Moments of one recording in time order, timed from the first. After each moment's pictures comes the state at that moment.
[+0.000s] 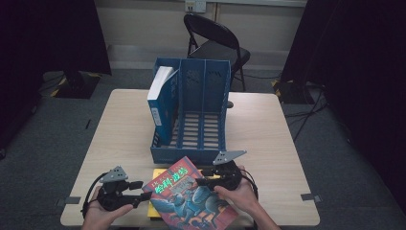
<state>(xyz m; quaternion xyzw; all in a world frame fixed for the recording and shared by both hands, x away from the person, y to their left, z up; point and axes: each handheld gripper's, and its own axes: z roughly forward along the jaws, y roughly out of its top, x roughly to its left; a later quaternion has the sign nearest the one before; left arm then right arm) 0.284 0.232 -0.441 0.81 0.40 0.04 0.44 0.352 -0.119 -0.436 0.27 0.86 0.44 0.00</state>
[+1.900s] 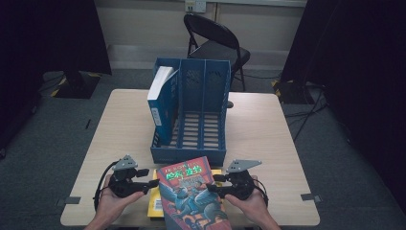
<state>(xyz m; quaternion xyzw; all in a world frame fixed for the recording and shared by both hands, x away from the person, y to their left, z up) 0.321 0.217 -0.446 0.80 0.41 0.07 0.44 0.325 -0.150 -0.439 0.31 0.84 0.45 0.03</state>
